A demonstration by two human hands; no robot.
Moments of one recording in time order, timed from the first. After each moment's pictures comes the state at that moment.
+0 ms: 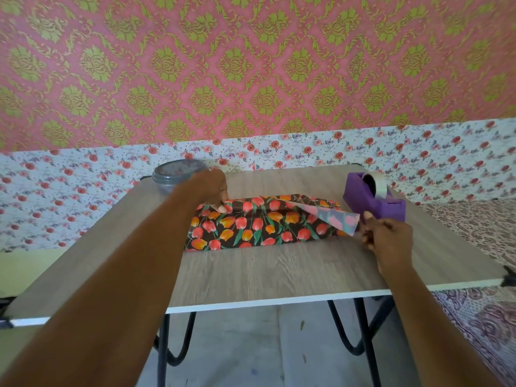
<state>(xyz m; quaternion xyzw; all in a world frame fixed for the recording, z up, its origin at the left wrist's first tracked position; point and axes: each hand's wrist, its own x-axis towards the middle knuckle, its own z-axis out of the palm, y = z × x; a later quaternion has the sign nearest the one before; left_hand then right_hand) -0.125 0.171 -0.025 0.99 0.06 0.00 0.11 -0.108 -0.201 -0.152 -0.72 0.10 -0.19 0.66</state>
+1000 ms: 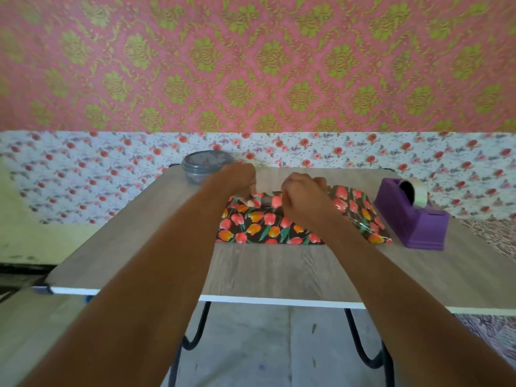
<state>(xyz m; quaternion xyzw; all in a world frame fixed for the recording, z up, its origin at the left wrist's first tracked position) -0.114 0.179 -0.028 1.00 0.04 0.00 0.04 -0.107 -0.019 -0.071 -0.90 -0.34 -0.23 0.12</state>
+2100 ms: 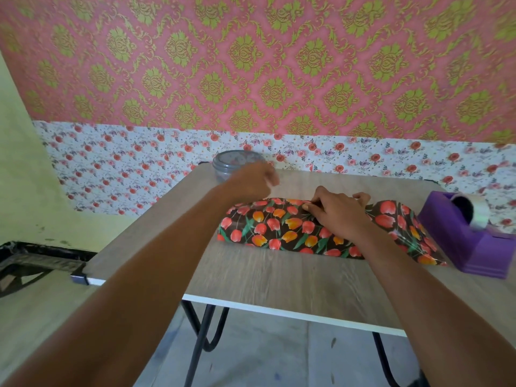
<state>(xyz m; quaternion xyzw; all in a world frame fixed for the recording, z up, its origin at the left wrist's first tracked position) -0.141 0.233 -0.045 0.95 0.00 0.11 0.28 -0.071 0.004 -0.093 -0.94 -0.31 -0.13 0.09</state>
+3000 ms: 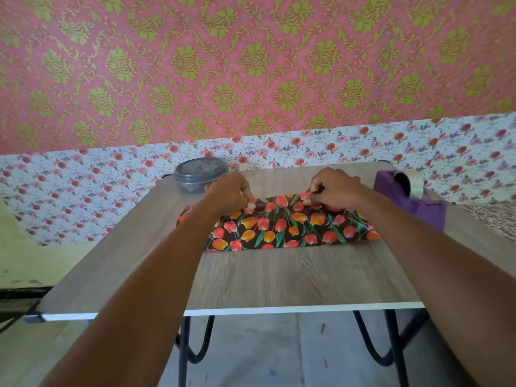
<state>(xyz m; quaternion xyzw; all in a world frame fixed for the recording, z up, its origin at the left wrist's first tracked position) -0.120 0.180 -0.056 0.97 0.05 0.10 0.23 -0.050 -0.082 -0.049 -0.94 -0.25 -0.02 0.21</state>
